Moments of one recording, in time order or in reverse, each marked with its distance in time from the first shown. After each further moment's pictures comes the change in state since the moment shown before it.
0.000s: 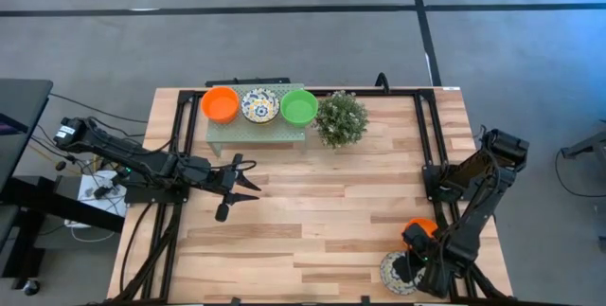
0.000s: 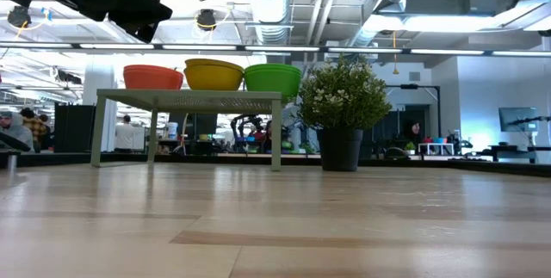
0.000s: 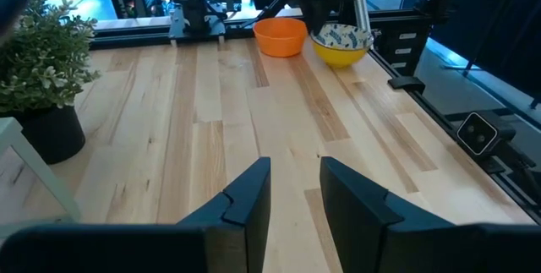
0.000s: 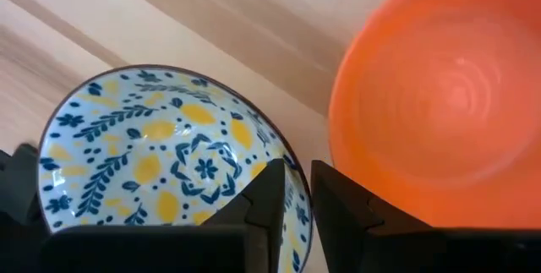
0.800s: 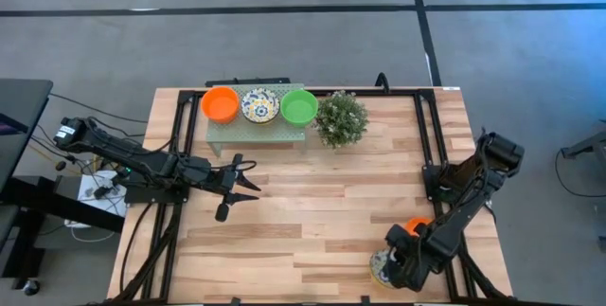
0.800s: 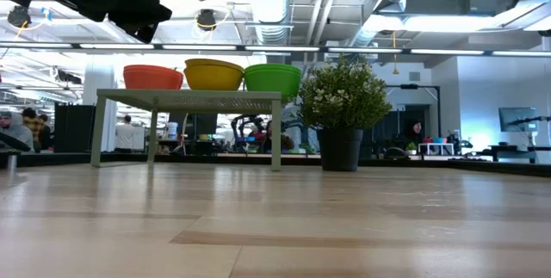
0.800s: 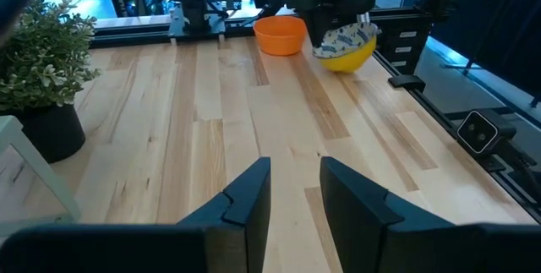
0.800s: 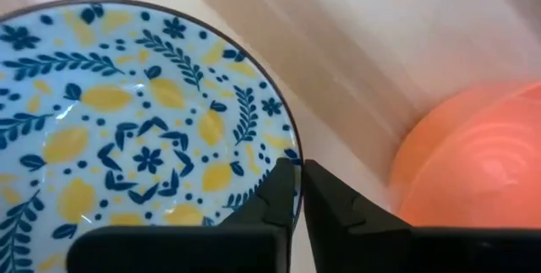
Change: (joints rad) left arm 0.000 0.000 0.000 -0.004 0.000 0.000; right arm -0.142 0.058 0.003 0.076 -0.083 -0.361
